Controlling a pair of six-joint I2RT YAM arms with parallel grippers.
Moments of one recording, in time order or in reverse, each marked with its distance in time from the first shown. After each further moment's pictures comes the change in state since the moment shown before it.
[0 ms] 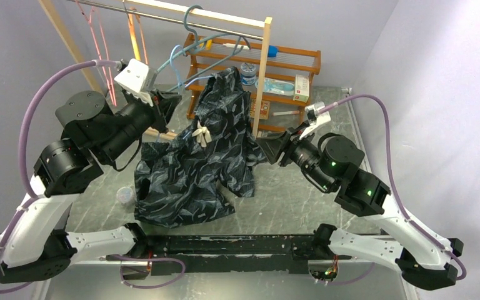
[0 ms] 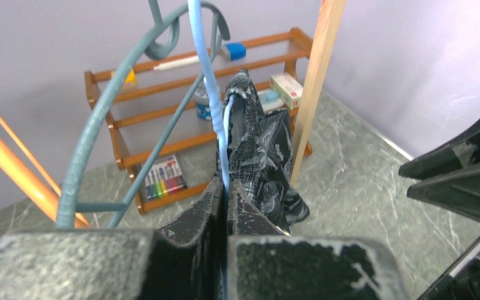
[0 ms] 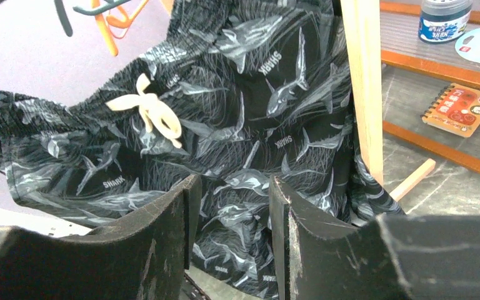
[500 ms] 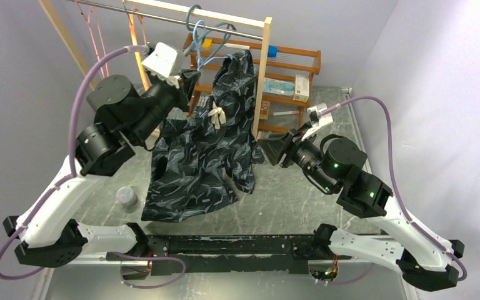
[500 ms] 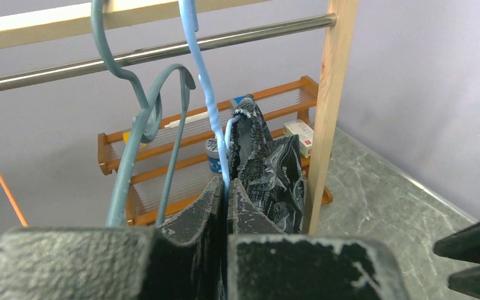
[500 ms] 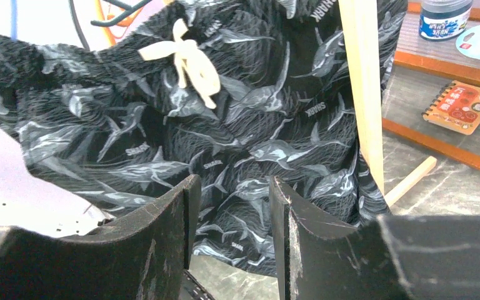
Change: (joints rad) left arm 0.000 0.121 0.000 0.290 -0.008 0.135; right arm 0.000 -0.019 -0.008 -0.008 0.000 0.008
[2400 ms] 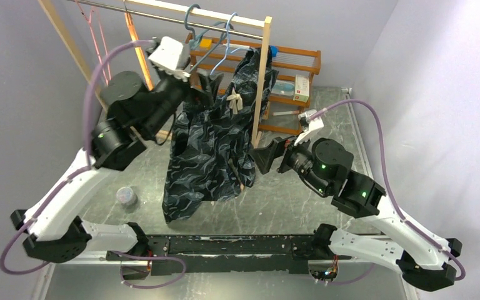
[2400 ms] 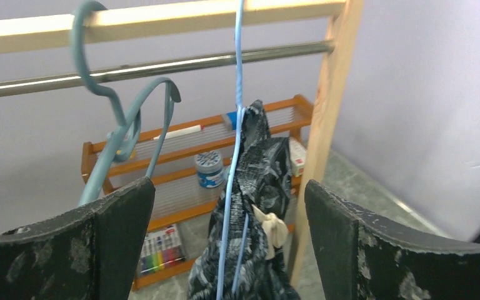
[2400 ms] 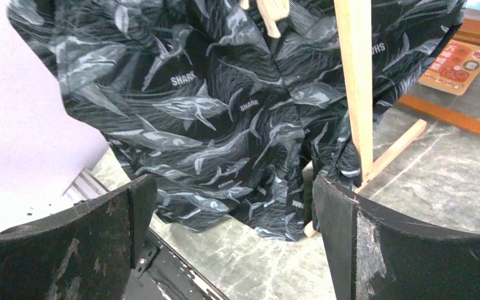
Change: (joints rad) left arm 0.005 0.102 -0.012 0.130 -0.029 -0.014; right arm 0.000 -0.008 -0.059 -0.053 0.009 0.026
